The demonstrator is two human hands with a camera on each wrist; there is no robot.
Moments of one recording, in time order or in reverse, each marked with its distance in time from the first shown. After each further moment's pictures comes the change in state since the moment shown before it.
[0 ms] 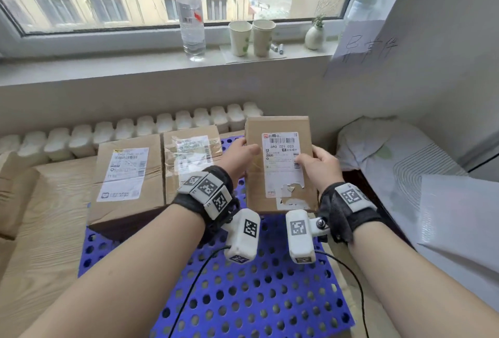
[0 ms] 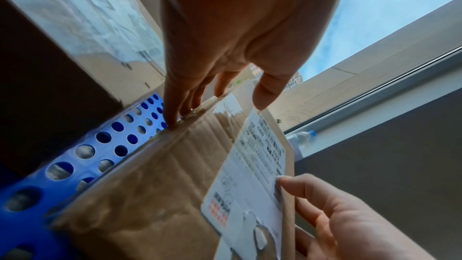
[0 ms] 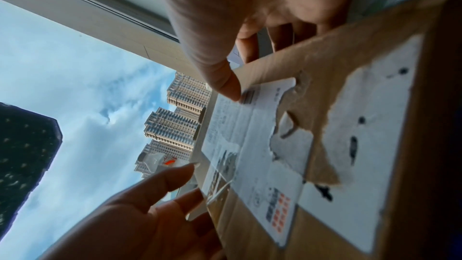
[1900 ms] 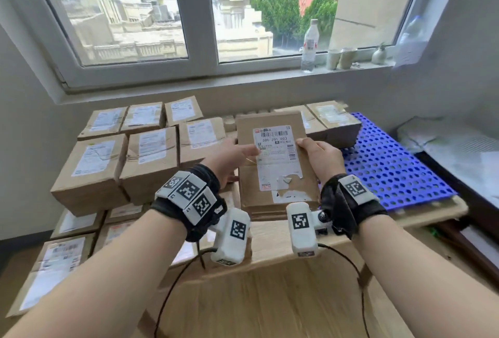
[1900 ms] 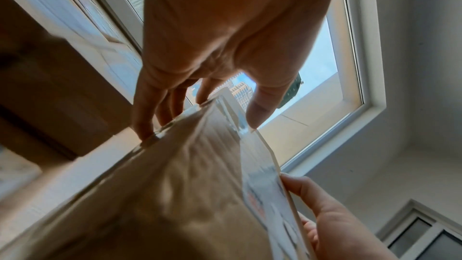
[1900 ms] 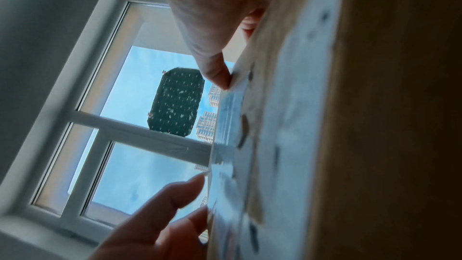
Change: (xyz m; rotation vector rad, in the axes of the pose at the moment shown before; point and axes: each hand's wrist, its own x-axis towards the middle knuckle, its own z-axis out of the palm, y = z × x) left_hand -0.441 -0.145 -0.375 0.160 0.094 0.123; right_hand -0.502 -0.027 0.256 0.184 -0.005 -0.195
